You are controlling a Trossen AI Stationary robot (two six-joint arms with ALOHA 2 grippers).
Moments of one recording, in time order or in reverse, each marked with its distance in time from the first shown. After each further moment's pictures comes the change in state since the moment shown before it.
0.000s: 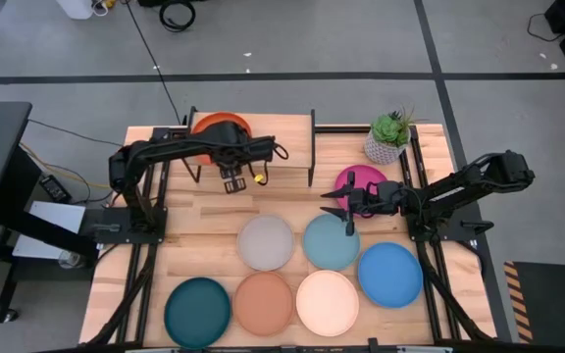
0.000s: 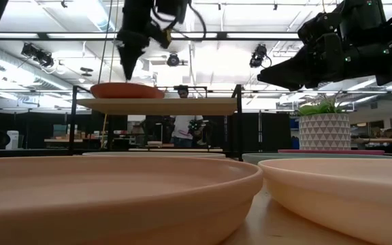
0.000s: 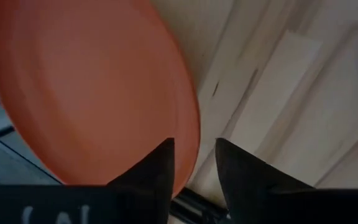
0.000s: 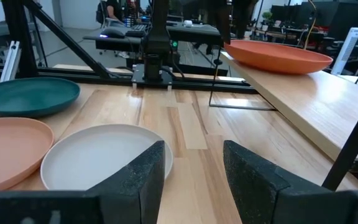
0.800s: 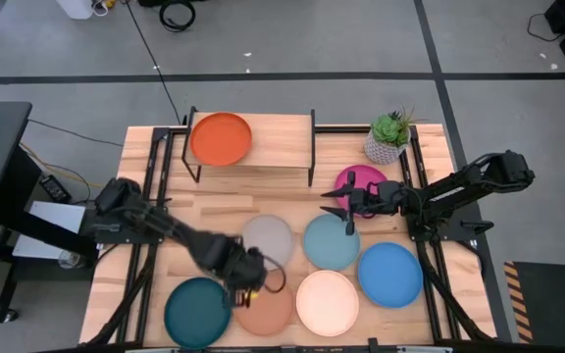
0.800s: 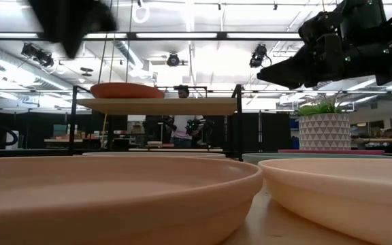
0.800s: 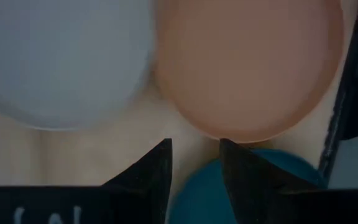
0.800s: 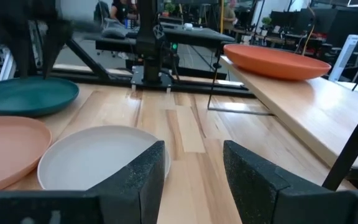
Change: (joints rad) left arm -0.723 0.000 -0.291 0.540 0.419 -0.513; right arm 0.000 0.000 0.000 0.020 0.000 -0.026
